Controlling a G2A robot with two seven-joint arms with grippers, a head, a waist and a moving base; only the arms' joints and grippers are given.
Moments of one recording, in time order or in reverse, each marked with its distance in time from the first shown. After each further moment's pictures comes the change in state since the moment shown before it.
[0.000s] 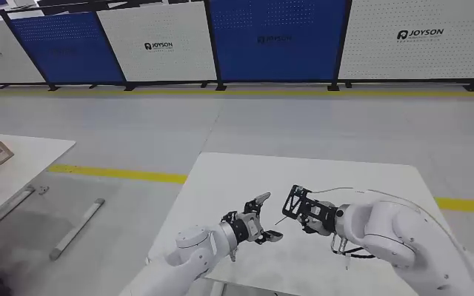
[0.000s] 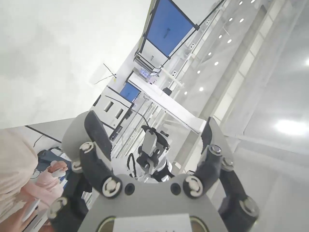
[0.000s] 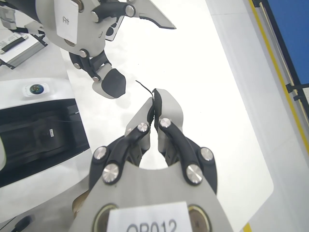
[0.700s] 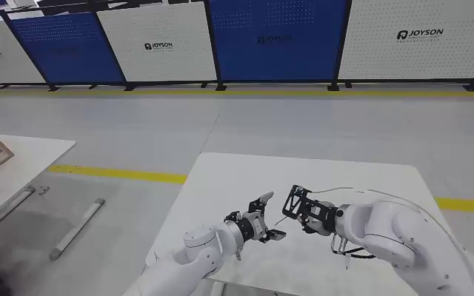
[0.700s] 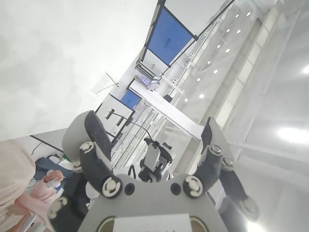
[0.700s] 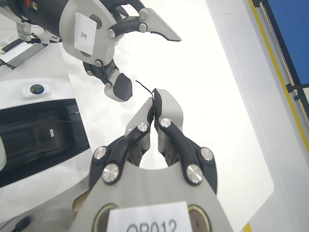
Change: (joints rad) left arm -0.045 -0.030 0.059 0.042 -0.017 -0.022 0.069; right arm 0.000 0.000 0.000 0.000 0.000 0.000 0.000
